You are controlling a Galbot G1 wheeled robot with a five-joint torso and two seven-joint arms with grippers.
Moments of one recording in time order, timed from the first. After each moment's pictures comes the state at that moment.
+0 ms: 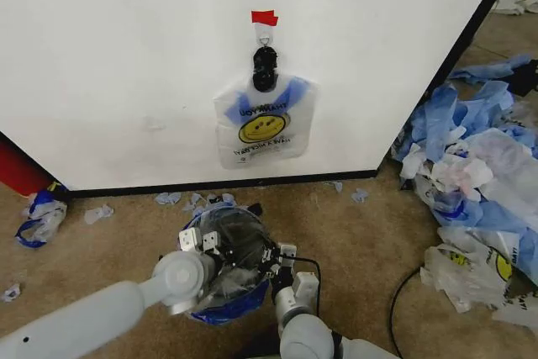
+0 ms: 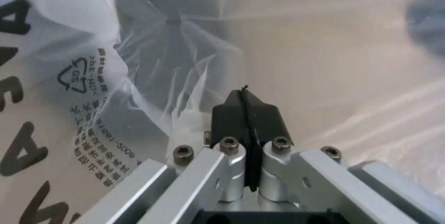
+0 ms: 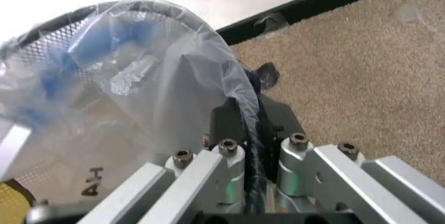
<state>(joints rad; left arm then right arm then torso) 0.65 -0.67 0.55 -1.97 -1.83 0.14 -0.84 -0.96 1.11 -0.55 1.88 0.82 0.12 0.82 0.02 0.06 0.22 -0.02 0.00</state>
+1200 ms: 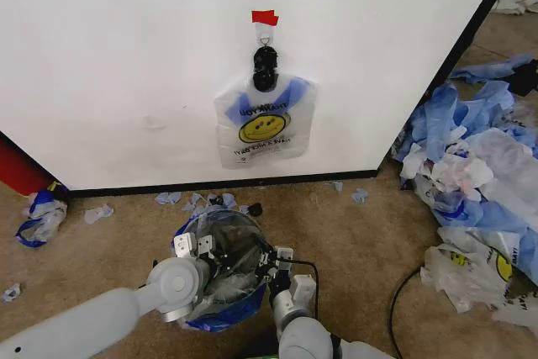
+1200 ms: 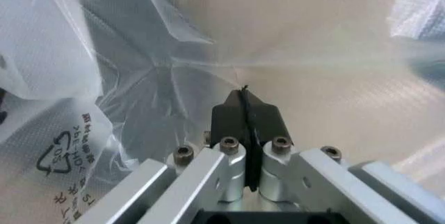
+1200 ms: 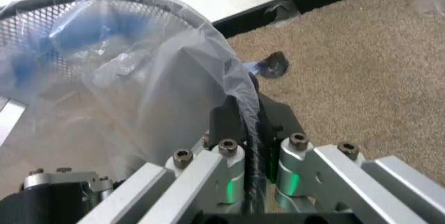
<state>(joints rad) 0.69 -0.63 0.52 -1.97 -1.79 0.14 -0.82 -0.96 1.12 -0.55 1.88 0.81 0.12 0.82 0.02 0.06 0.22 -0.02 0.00</state>
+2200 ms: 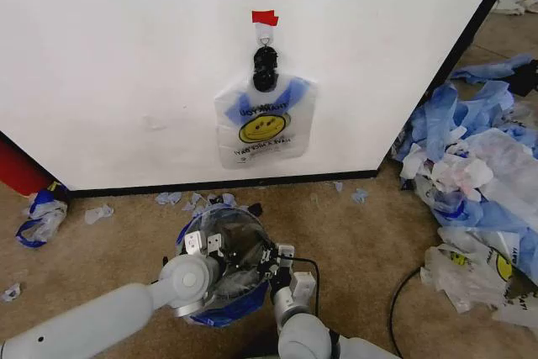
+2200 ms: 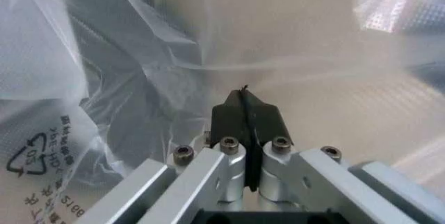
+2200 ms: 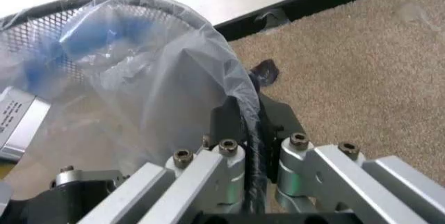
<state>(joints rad) 0.60 -0.69 0.59 -1.90 -1.79 0.14 -0.80 -0.95 1.13 -0.55 1.85 0.80 0.12 0.82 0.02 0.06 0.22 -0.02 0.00</state>
